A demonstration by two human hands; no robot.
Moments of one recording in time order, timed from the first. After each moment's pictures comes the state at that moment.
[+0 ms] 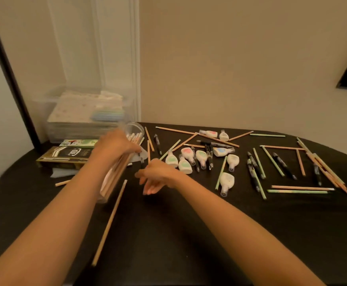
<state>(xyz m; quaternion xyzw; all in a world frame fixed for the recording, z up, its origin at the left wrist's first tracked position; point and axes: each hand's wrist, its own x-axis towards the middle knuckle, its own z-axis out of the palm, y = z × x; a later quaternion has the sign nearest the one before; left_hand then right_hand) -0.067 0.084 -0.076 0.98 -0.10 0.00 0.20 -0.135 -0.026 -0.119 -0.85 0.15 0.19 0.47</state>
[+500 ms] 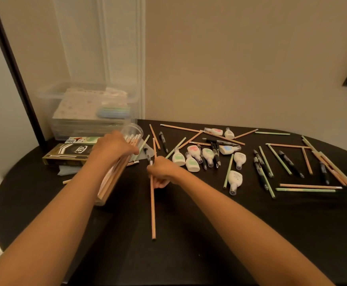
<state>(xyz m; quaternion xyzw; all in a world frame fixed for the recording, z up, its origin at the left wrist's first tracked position) -0.059 0.110 -0.088 0.98 -0.06 -0.03 0.19 -0.116 -0.014 -0.128 -0.88 0.18 0.14 0.41</state>
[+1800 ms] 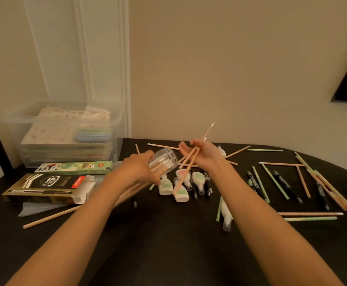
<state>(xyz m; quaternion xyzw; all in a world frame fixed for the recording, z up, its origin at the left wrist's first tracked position) -0.051 0.023 -0.080 0.95 -0.27 -0.09 0.14 -0.095 -0.158 -0.071 -0.35 0.20 -0.09 0.91</state>
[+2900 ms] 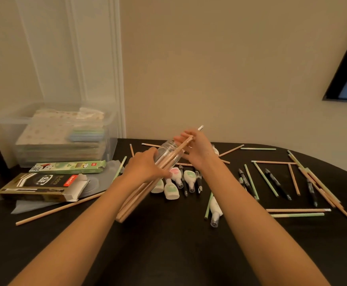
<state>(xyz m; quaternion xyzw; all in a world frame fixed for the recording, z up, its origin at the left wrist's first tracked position) -0.069 -0.011 -0.092 0.94 -0.25 -0.02 0.24 -0.127 -0.146 -0.052 -0.50 0.17 -0.14 0.83</state>
